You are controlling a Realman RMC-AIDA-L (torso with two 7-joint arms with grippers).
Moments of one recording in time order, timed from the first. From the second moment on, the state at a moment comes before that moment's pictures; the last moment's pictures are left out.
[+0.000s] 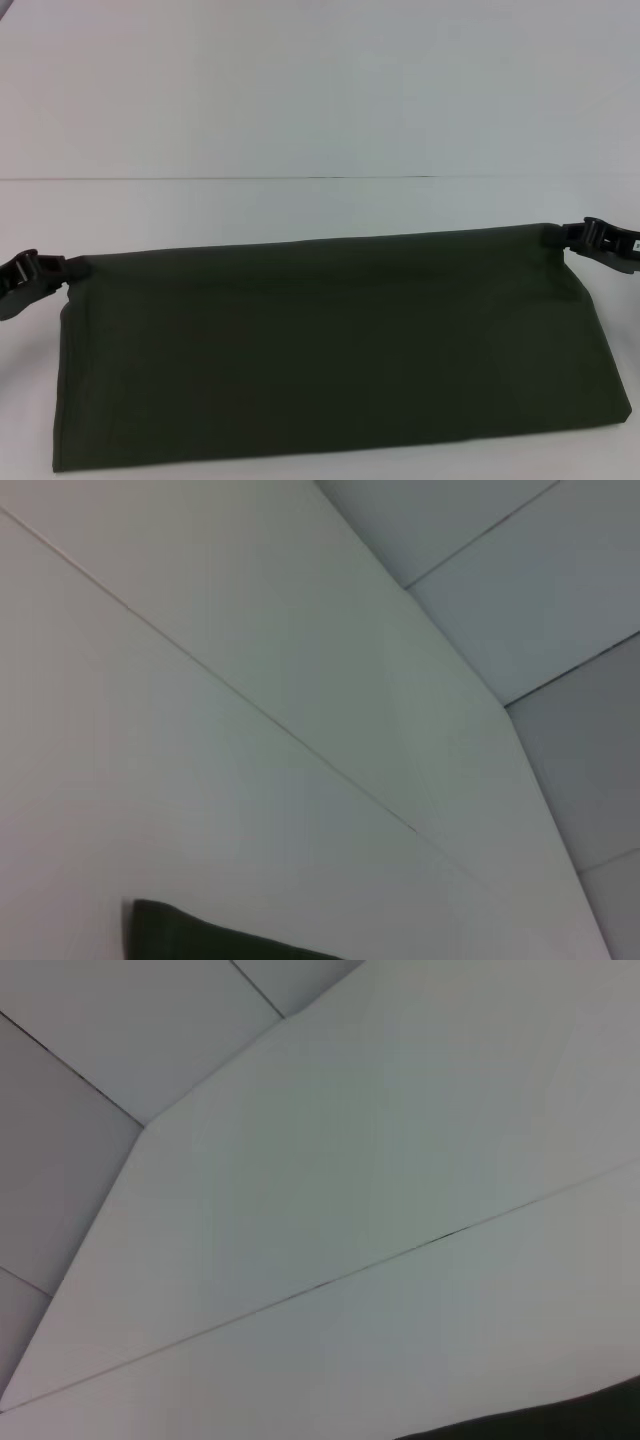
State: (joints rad) left arm -0.56 -1.97 0.22 0.60 2.27 1.37 -2.21; right arm 0.65 2.03 -0.39 -0.60 -2.24 -1.15 2.17
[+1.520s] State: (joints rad) left arm -0.56 -2.10 0.22 0.59 2.08 1.11 -1.99; right arm 0.68 2.07 -0.43 -0.58 -2.19 -0.99 2.08
